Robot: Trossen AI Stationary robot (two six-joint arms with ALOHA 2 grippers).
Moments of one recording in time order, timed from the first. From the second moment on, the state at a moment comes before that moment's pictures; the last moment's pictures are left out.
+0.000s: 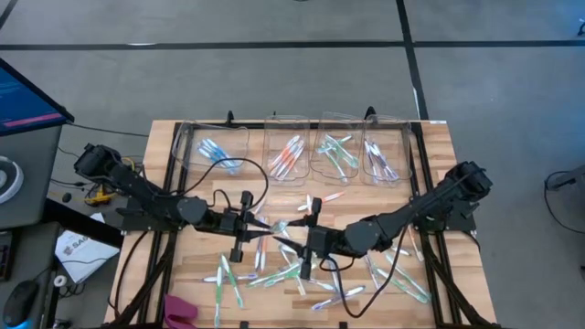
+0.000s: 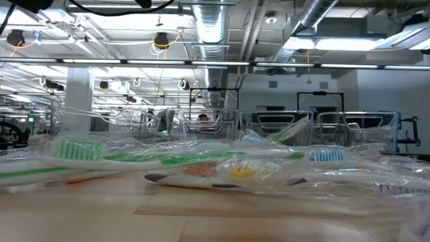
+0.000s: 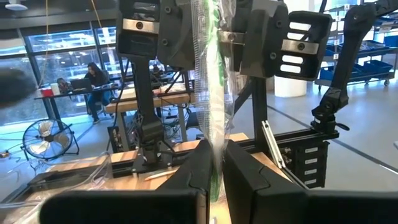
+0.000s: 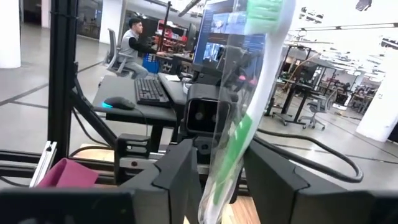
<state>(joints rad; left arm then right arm) -0.42 1.27 0.54 0.86 -0.30 0.16 0.49 1.71 1.28 0.50 0.65 -0.26</state>
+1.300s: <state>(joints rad) -0.39 1.30 0.54 0.90 -0.34 0.15 0.61 1.36 1.28 -0.76 1.04 0.59</state>
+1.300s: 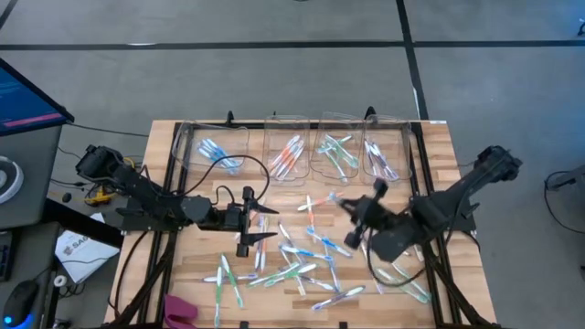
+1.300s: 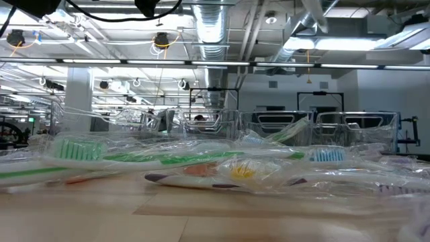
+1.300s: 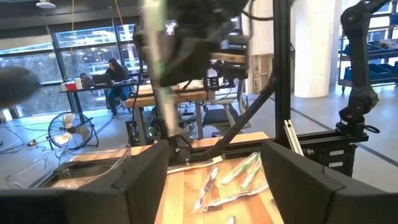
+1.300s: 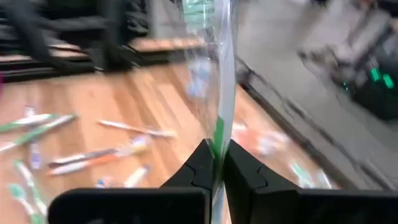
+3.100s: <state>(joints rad) -0.40 1.29 0.54 0.89 -0.34 0.15 -0.47 1.44 1.28 -0.75 0.17 0.44</state>
